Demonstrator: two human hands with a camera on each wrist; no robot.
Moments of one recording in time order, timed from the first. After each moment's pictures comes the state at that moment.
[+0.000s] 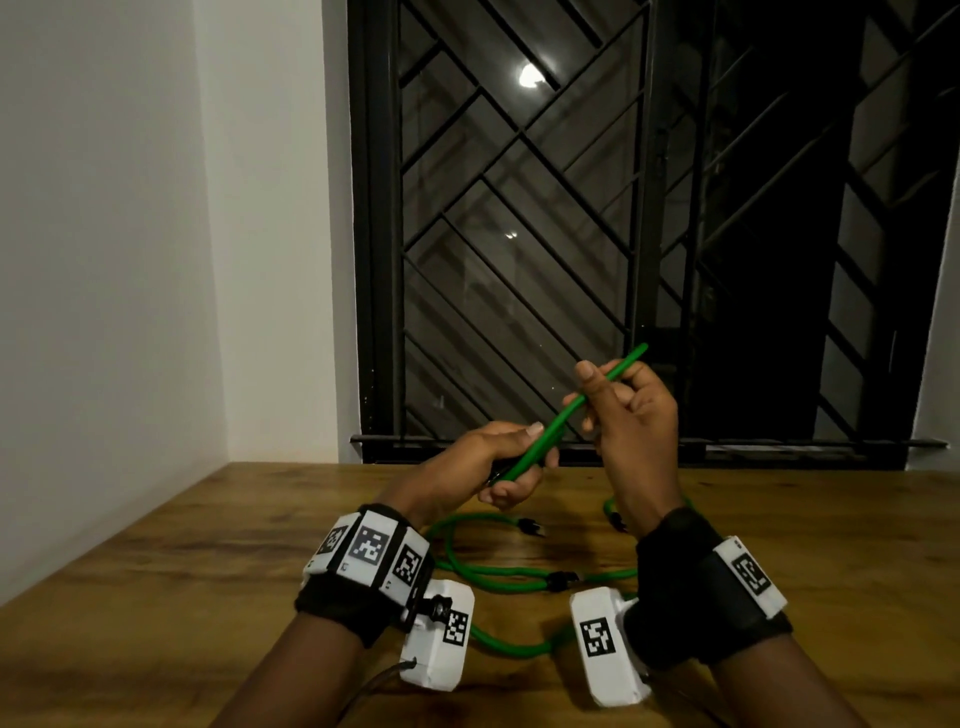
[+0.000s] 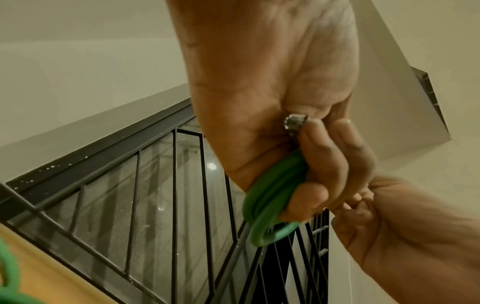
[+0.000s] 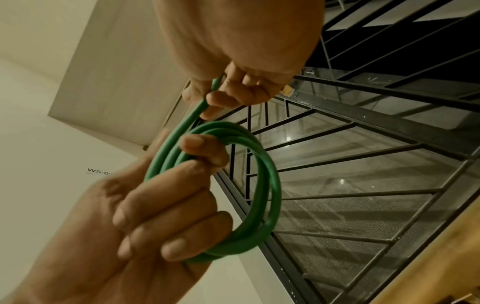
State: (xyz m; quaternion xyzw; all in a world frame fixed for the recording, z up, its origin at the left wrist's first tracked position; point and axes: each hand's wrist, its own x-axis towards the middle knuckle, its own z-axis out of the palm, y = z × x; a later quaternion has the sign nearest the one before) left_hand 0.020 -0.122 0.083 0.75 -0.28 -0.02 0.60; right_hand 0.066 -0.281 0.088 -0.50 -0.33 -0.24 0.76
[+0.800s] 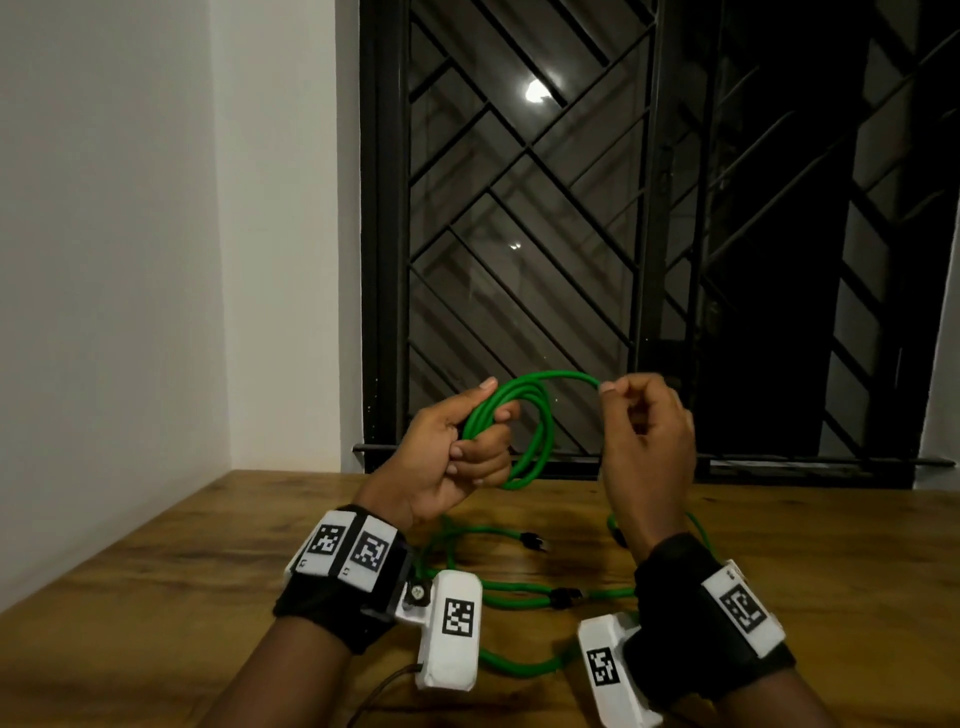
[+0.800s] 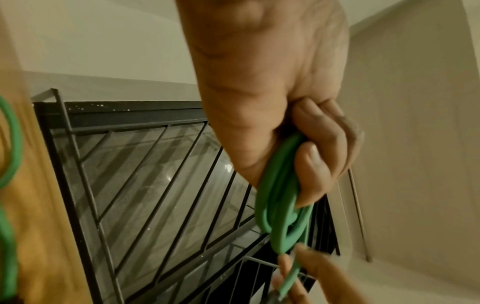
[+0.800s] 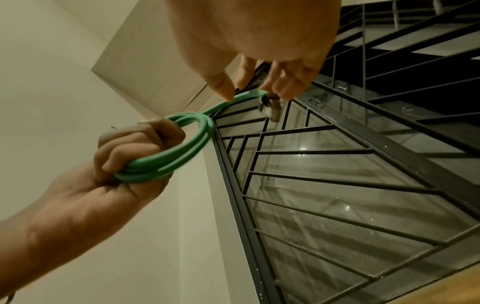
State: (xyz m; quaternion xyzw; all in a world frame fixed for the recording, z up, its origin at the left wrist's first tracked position) left_hand 0.017 -0.103 0.098 0.52 -0.30 -0.05 0.80; right_hand 0.073 -0.281 0.076 -0.63 -0.21 -0.44 0.61
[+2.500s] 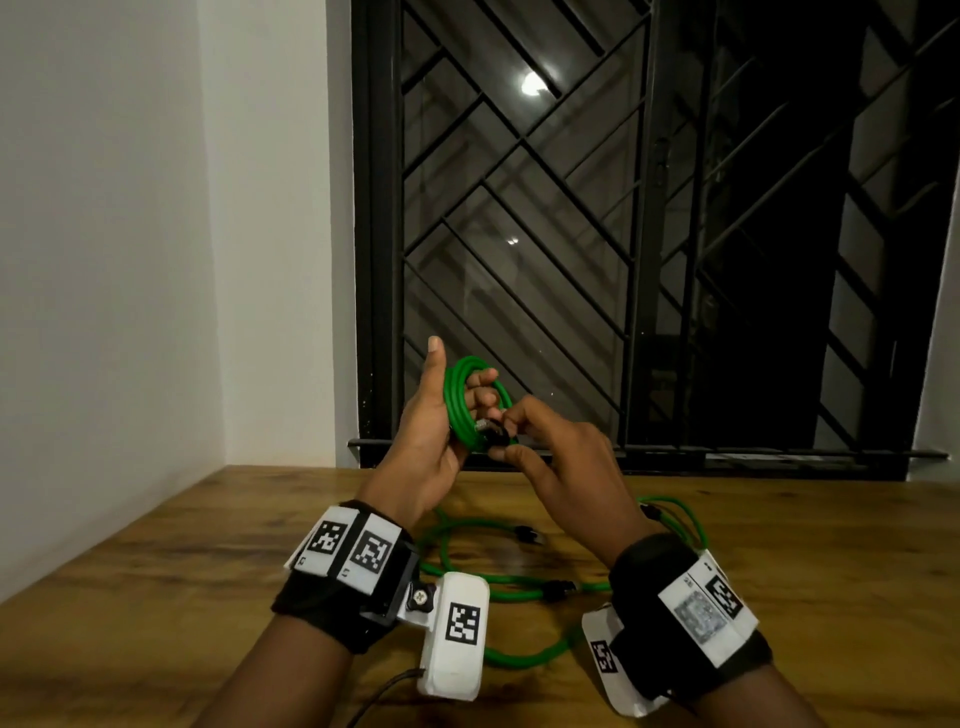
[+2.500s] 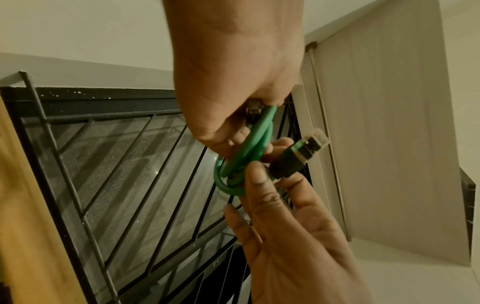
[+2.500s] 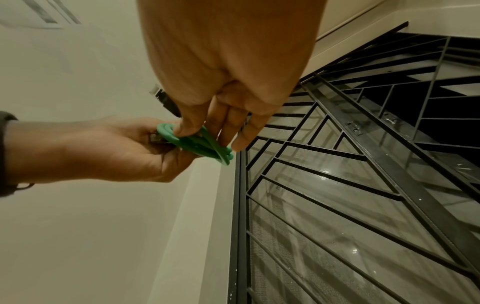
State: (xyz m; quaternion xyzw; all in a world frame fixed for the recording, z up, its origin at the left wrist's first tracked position) left_hand 0.020 -0.121 0.104 0.49 -0.12 0.19 0.84; right_hand 0.063 -0.269 0.069 -0.71 -0.49 -0.32 0.38
